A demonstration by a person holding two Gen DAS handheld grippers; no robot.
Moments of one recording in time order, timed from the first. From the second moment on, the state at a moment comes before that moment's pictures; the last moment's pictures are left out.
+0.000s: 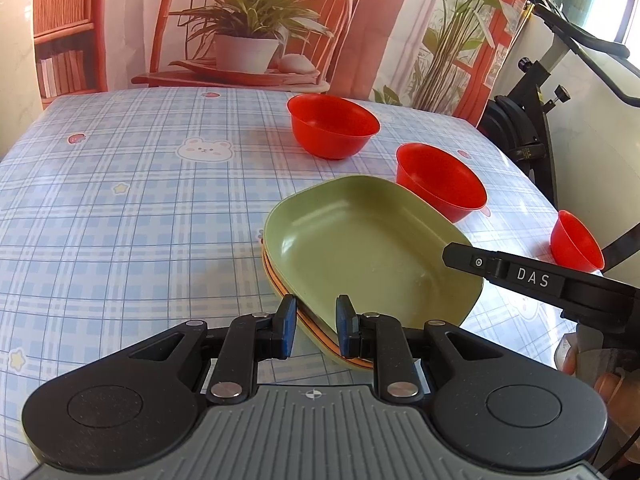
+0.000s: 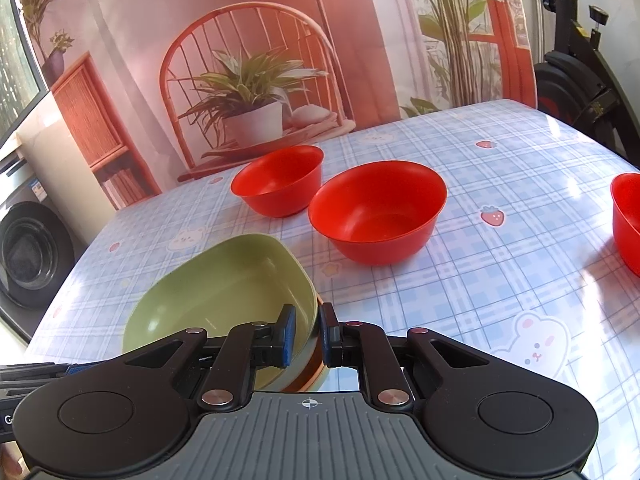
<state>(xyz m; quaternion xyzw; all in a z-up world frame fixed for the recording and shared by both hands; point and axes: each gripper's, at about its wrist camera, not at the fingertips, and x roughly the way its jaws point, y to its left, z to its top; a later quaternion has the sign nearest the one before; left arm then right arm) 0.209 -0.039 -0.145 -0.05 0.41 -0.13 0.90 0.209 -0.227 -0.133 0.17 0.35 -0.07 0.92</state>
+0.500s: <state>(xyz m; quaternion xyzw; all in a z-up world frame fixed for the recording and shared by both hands) 0.205 -0.039 -0.144 -0.05 0.40 -0.13 0.91 0.206 -0.228 -0.130 0.16 0.35 -0.08 0.92</state>
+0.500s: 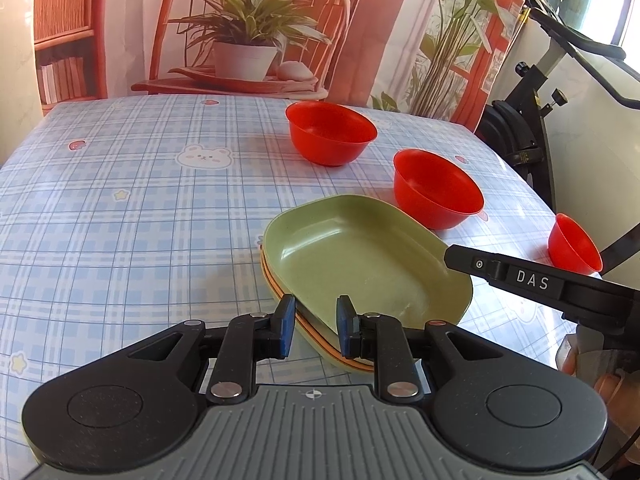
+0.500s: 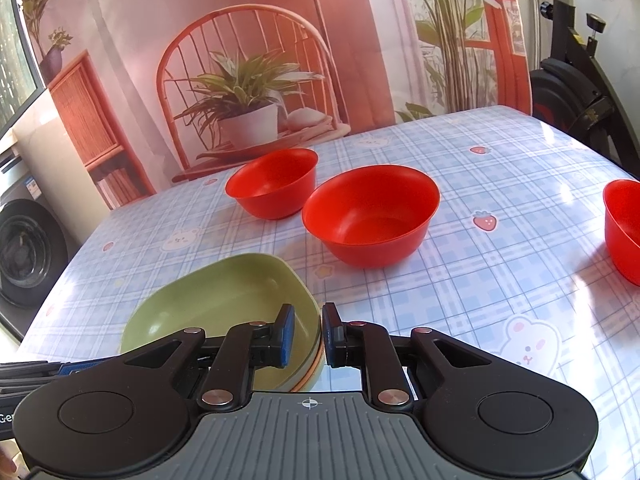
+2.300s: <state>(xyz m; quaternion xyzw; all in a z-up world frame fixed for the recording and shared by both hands) 0.216 0.001 -0.021 -0.06 0.27 -0.14 0.95 0.223 -0.292 -0.030 0.14 0.23 -0.08 0.96</state>
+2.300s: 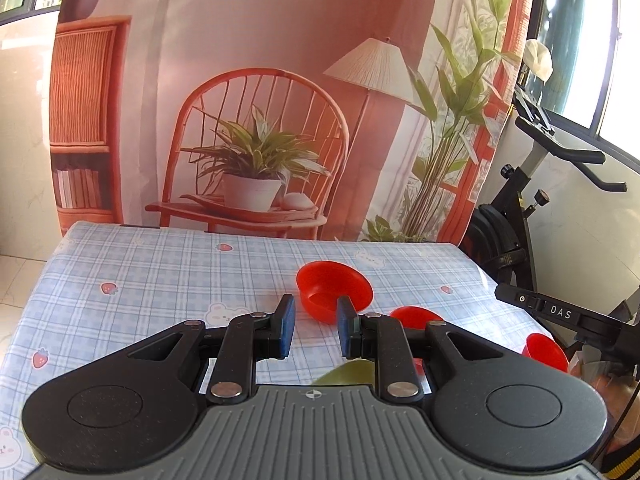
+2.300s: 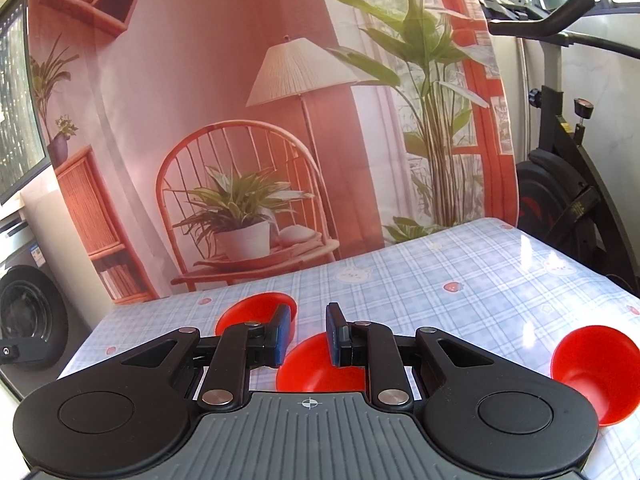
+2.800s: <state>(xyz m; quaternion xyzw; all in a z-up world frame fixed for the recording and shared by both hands) 0.268 0.005 0.007 -0.05 0.27 -0.14 0.95 0.266 -0.315 -0.012 0.11 0.25 -0.07 0.96</state>
